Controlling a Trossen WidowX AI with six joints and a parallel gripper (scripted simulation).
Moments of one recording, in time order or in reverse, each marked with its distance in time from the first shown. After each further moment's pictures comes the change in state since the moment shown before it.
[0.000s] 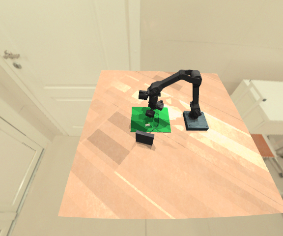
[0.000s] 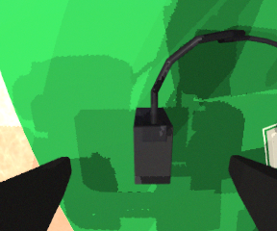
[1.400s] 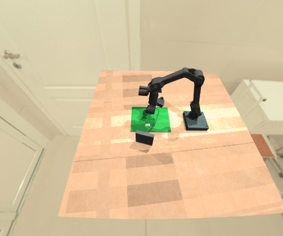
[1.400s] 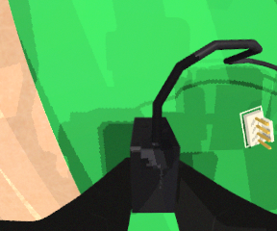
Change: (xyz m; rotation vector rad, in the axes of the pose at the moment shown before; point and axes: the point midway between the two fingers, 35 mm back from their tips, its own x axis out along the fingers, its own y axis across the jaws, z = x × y) arm -0.033 0.001 -0.002 -0.003 0.010 -0.001
